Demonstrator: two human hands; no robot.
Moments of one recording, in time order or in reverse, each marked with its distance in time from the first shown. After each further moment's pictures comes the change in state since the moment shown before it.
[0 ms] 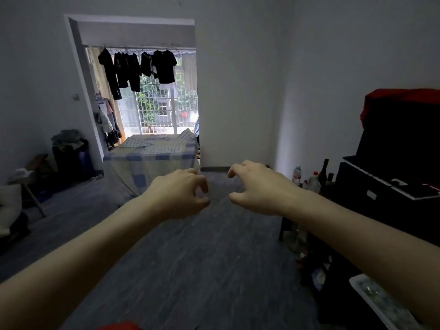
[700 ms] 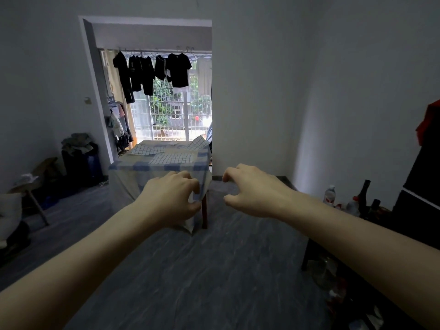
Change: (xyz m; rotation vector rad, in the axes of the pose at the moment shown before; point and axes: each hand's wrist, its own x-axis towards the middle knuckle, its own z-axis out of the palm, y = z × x) left_hand 0.177 -0.150 0.044 0.164 0.065 -0.097; right_hand 0.245 0.036 0.059 -0.009 0.021 -0.071
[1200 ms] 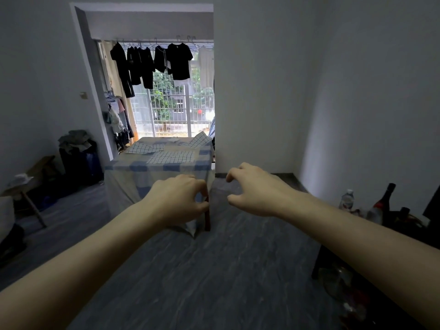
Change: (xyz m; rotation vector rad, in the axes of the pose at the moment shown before) left_hand 0.138 -0.026 0.055 -0.095 -0.092 0.011; right_hand 0.126 0.080 0.051 0.045 -0.012 0.007
